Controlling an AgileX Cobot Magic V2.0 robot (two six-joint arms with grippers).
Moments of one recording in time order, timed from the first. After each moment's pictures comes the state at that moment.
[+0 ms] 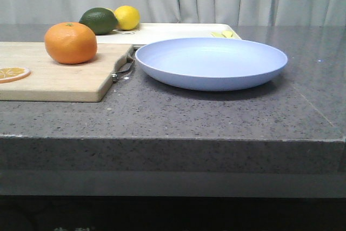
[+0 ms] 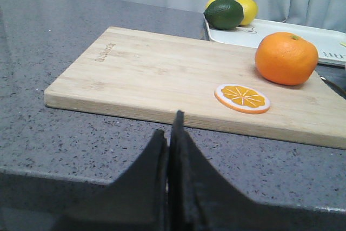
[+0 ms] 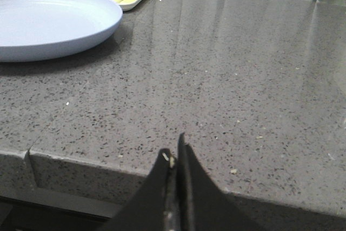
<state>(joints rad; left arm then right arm) -0.04 0.00 0.00 -0.05 0.18 -0.09 0.05 -0.01 0.03 0.11 0.22 -0.16</state>
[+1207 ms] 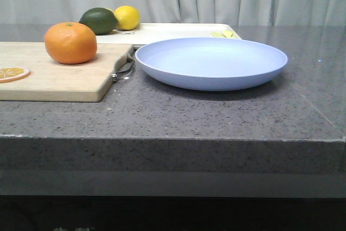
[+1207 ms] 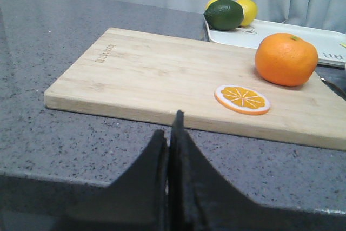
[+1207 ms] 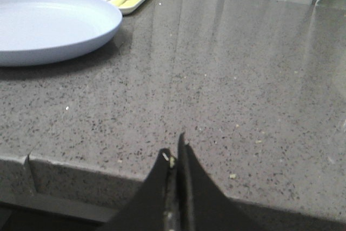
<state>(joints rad) -0.04 0.00 0.00 -0.05 0.17 -0.09 0.05 -0.01 0.03 0.11 0.20 -0.16</state>
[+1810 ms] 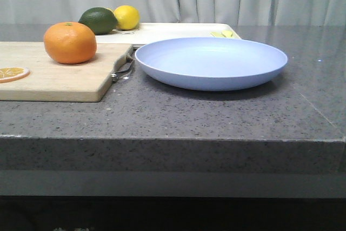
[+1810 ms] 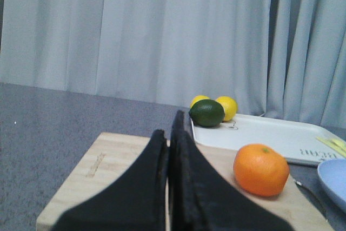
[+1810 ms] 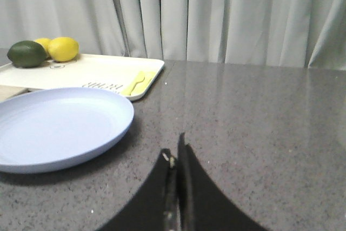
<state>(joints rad) -0.04 0.02 -0.12 -0.04 -0.01 -0.09 0.05 0.02 -0.18 0.20 0.21 -0.16</state>
